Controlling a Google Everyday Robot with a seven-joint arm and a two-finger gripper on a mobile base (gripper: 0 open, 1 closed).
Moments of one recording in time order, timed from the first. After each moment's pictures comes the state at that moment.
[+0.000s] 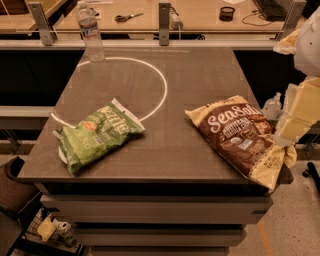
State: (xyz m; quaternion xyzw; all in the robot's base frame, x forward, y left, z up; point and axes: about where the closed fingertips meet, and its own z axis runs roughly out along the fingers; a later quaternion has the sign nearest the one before) arm 0.438 -0.213 0.990 -0.60 0.78 -0.05 0.18
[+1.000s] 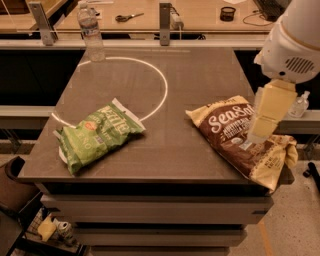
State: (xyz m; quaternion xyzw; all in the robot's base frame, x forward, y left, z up) arm 0.460 -0.197 0.962 -0.58 0.80 -0.04 0.13
